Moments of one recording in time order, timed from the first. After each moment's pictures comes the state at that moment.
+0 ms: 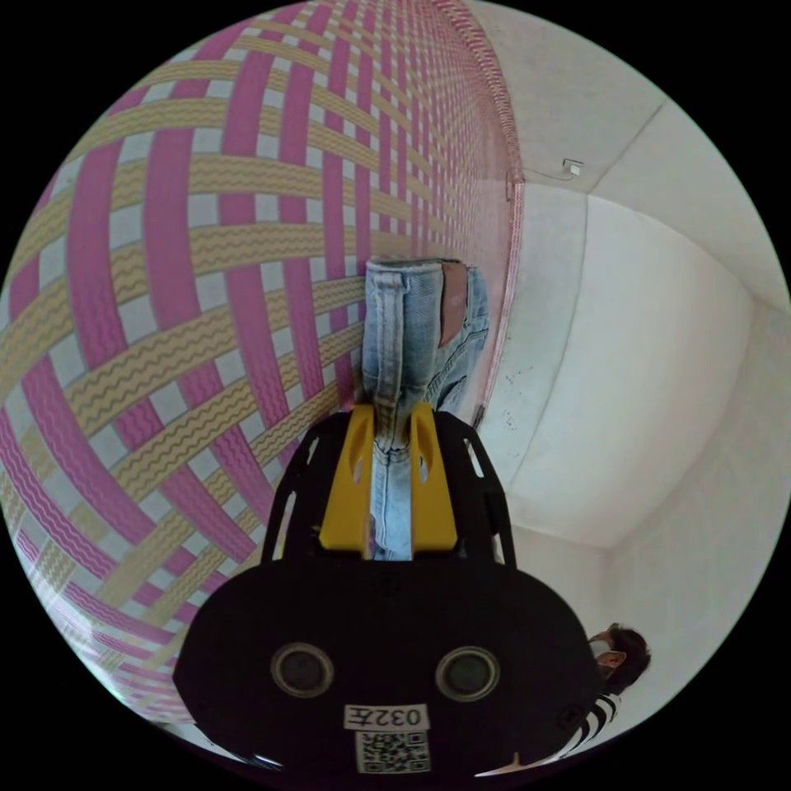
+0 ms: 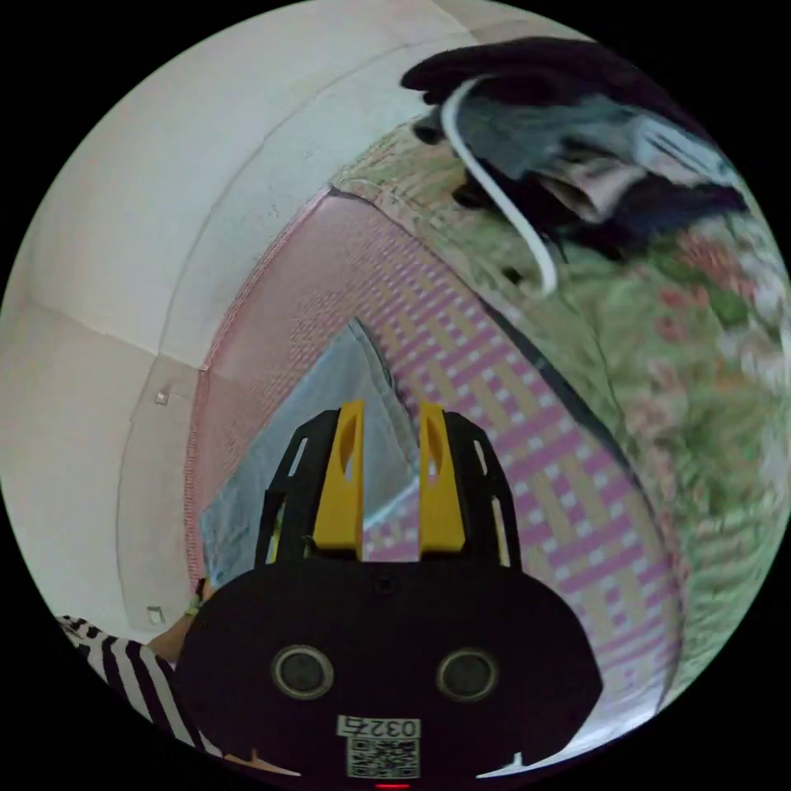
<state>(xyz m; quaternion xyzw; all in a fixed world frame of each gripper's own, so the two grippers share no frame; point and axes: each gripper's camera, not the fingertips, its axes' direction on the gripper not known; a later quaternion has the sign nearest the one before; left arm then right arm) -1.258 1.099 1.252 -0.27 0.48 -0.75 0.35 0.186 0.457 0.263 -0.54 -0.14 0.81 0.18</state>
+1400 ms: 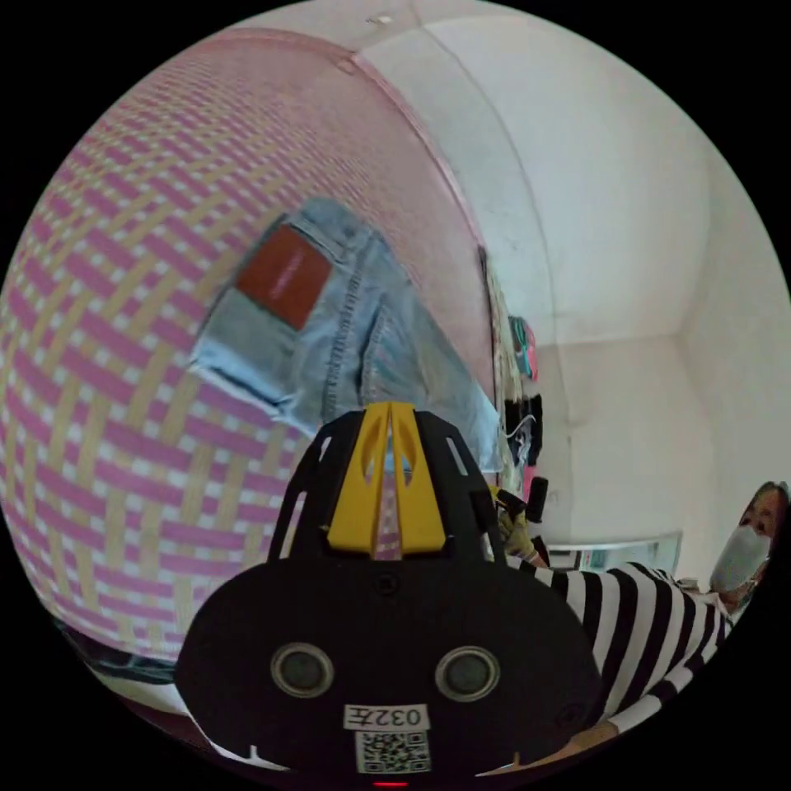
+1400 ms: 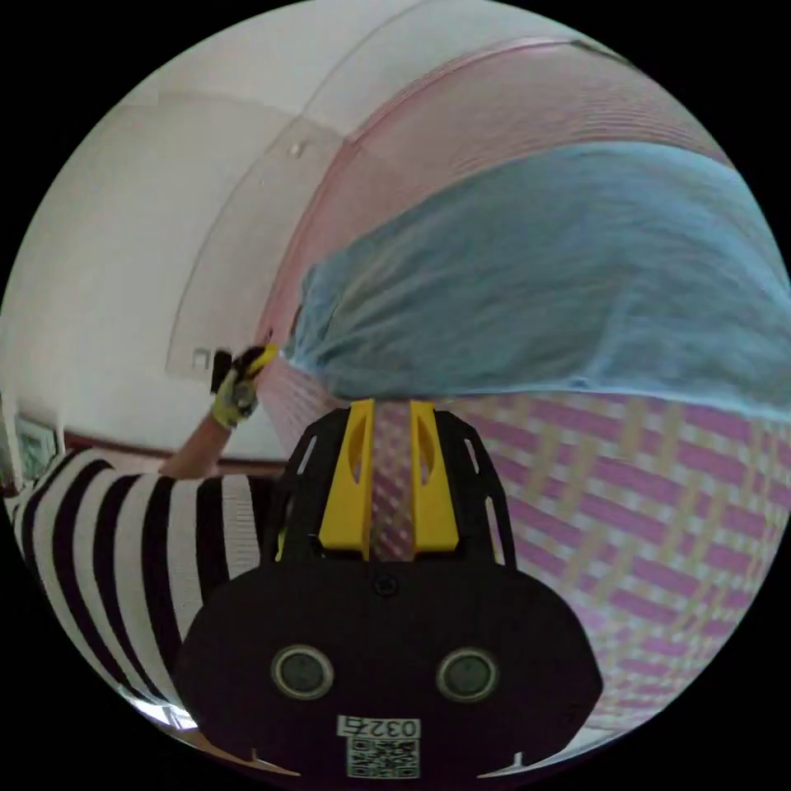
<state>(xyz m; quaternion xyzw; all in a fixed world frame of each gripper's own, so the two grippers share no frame) -1.240 1.076 1.057 -0.26 0.64 -0.47 0.55 -0.001 0.092 0.285 -0.39 -0.55 0.72 0.18</state>
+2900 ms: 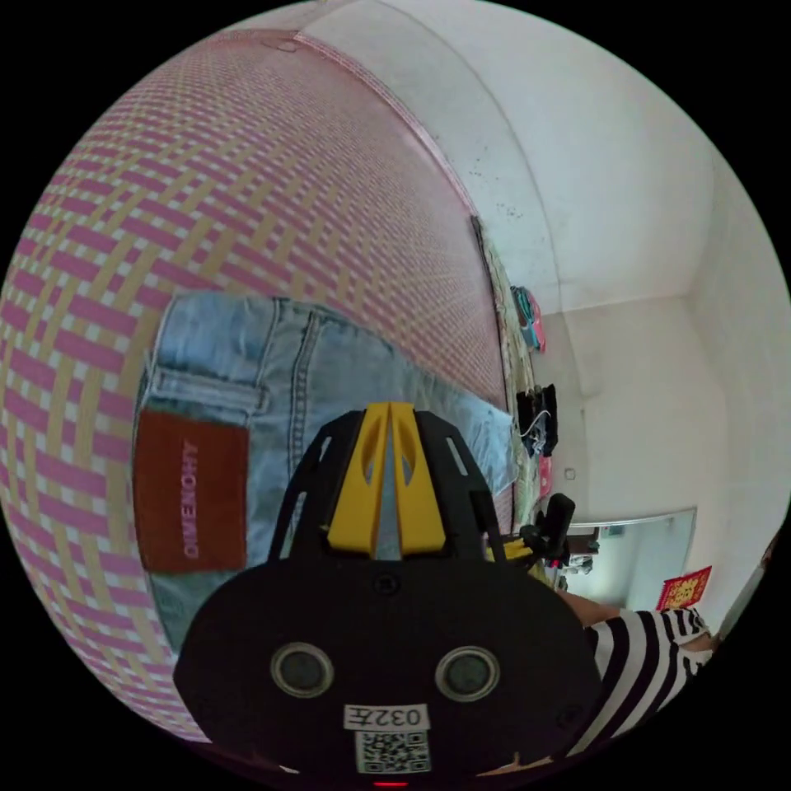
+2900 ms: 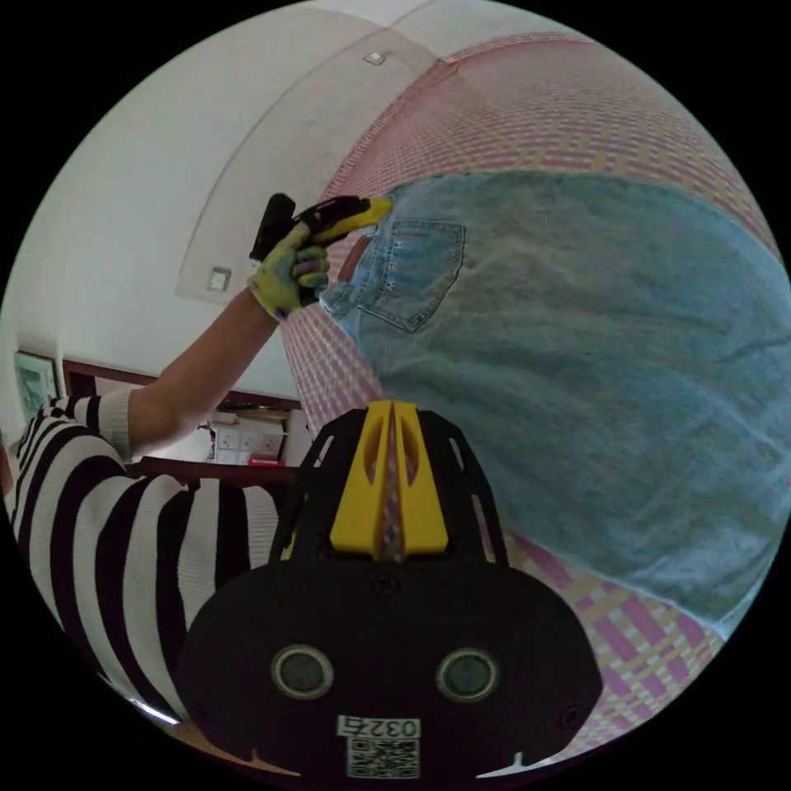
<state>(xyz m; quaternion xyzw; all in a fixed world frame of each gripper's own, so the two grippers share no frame) -1.181 0.918 1.156 -0.25 0.66 -0.42 0.57 -0.095 -0.062 0.376 -0.33 -0.67 0.64 0.19</state>
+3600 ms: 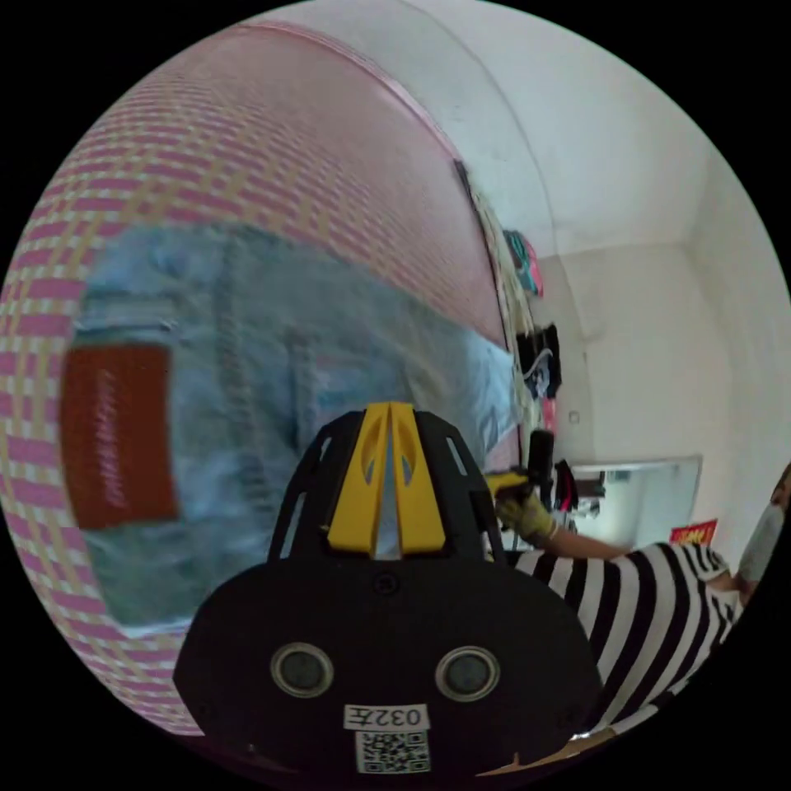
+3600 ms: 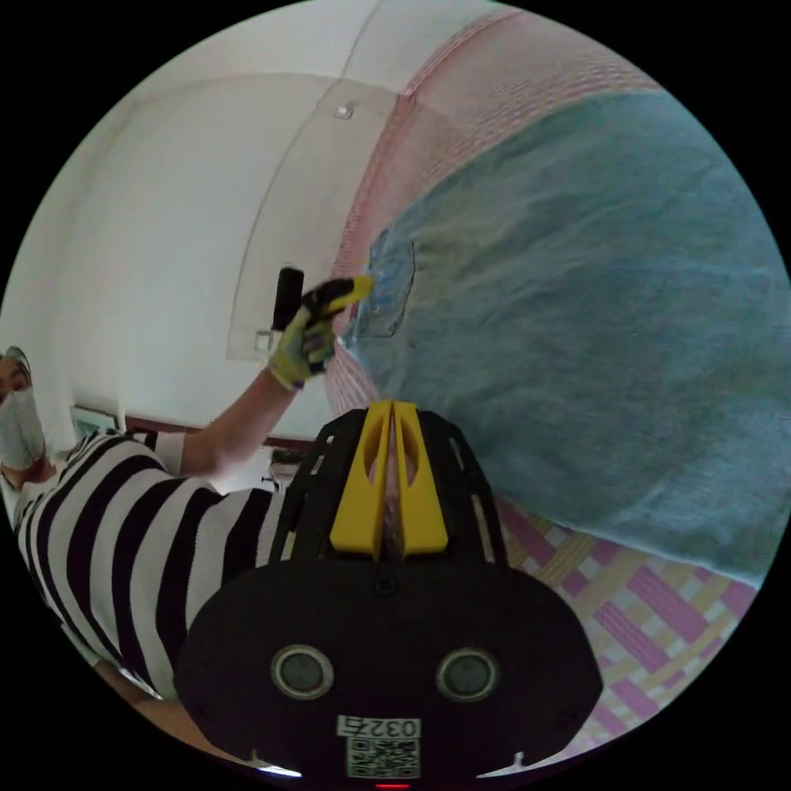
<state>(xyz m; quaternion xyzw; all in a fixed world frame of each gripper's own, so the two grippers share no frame) -1.139 0.896 1.137 -0.27 0.72 -0.31 0.56 -0.054 0.070 0.343 -0.28 -0.61 0.74 0.09</state>
